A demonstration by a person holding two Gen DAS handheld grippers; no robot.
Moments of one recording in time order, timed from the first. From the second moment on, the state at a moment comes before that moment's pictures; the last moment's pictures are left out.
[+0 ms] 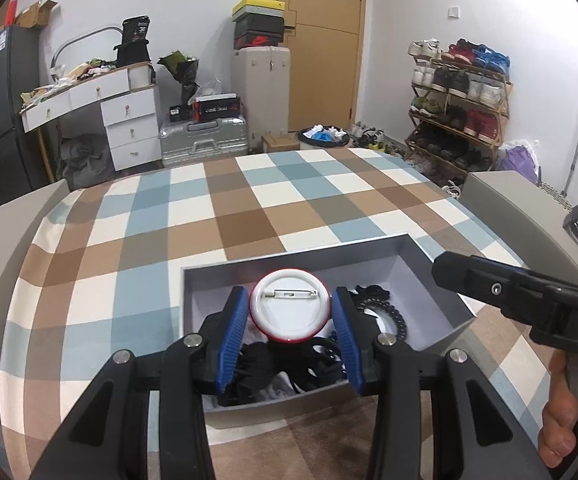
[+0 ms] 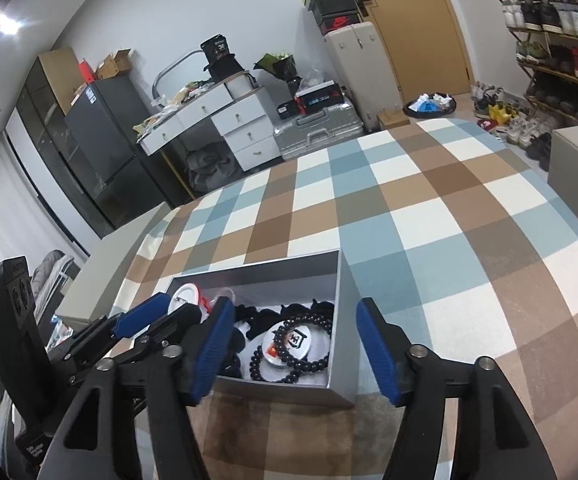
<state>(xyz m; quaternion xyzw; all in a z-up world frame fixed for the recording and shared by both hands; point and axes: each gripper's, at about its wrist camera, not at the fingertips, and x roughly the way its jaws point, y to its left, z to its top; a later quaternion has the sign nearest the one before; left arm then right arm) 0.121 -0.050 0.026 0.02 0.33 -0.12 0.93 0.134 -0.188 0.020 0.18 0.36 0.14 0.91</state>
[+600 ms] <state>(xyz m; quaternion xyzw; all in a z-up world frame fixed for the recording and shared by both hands) 0.076 -0.020 0.040 -0.02 0.29 -0.06 0.95 0.103 -0.199 0.030 0.11 0.30 0.12 0.94</state>
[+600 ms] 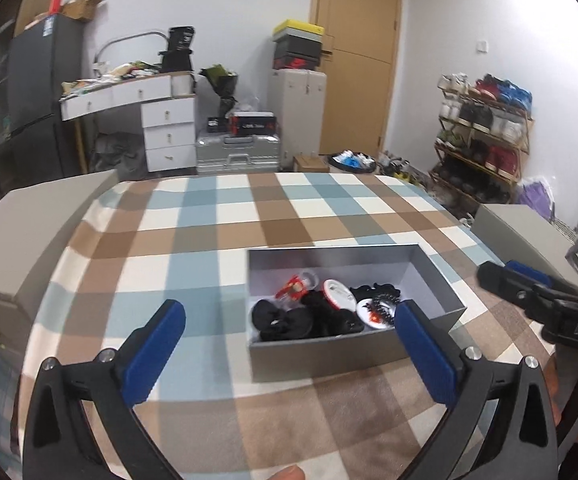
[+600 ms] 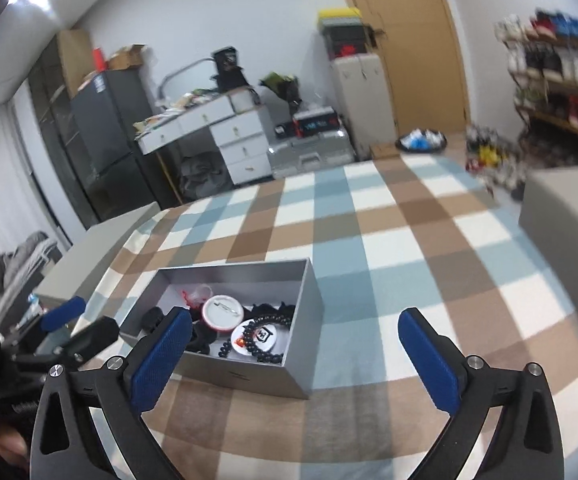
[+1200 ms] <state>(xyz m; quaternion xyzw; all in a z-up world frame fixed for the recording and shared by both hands) 0.052 -0.006 0.018 -0.04 0.23 -0.02 0.97 0.068 -0.182 0.025 0.02 0.21 0.20 0.95</state>
